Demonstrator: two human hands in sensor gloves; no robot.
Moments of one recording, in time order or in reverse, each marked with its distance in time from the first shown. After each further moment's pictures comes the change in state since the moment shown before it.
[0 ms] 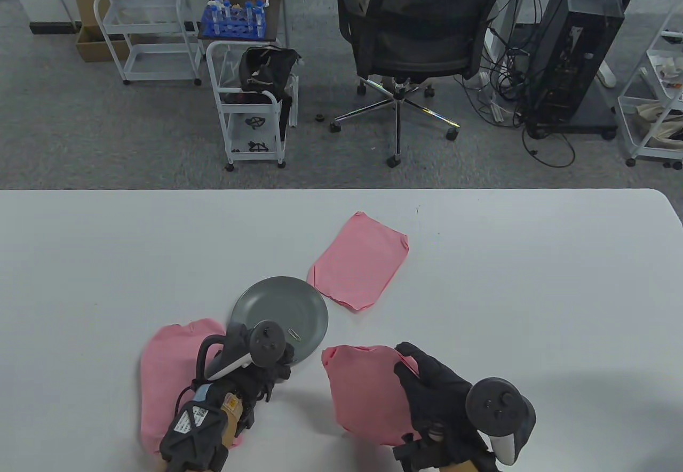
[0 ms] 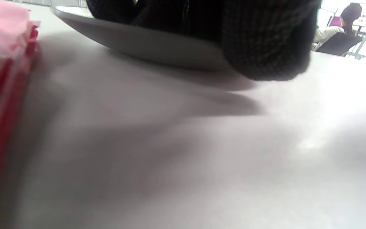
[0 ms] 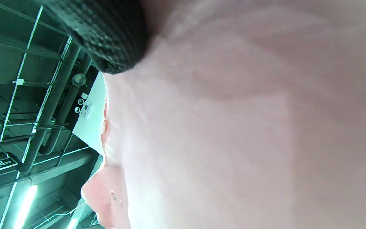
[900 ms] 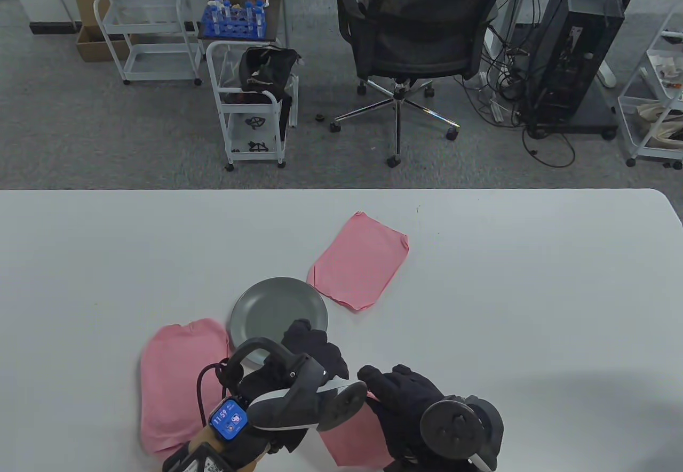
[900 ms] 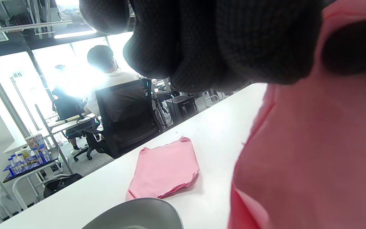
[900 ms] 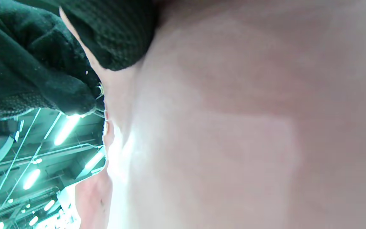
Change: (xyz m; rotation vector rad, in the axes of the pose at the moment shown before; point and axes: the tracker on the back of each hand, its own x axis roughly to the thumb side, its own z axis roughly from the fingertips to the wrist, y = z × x) left_hand 0.170 0.128 0.105 0.260 -0.334 -0.569; right_hand 0.044 0.028 0.016 0.144 -0.290 0.310
